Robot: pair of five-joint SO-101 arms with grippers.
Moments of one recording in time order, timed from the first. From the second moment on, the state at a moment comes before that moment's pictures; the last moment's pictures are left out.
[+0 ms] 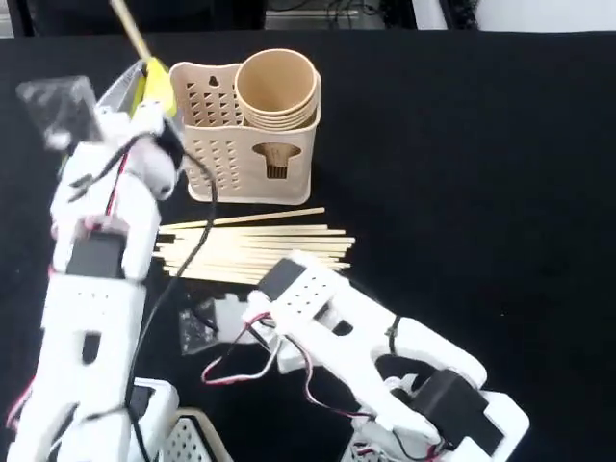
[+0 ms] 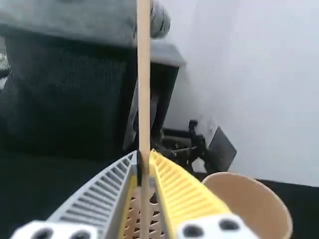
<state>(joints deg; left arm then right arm) -0.6 -40.6 36.9 13.7 11.6 -47.0 -13.4 47.1 74.3 52.3</state>
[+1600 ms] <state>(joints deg) 2.8 -24.7 44.7 -3.5 11.6 -41.8 -13.4 48.0 73.0 52.3</state>
